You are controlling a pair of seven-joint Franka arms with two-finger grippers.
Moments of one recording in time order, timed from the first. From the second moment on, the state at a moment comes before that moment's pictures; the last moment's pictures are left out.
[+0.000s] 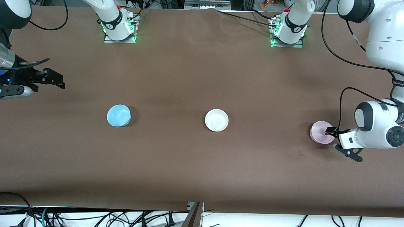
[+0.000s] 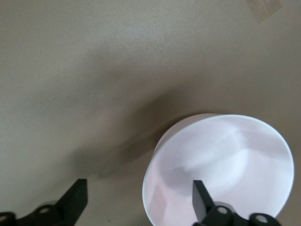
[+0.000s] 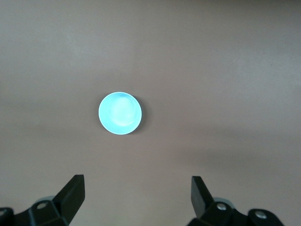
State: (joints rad) left arm 0.27 0.81 -0.08 -1.45 0.13 2.08 0.68; right arm 0.18 0.08 -0.19 -1.60 0.03 1.64 -0.13
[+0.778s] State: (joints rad) left arm 0.27 0.81 -0.08 -1.45 0.13 2.07 0.78; right arm 0.18 0.08 -0.19 -1.60 0.03 1.64 -0.13
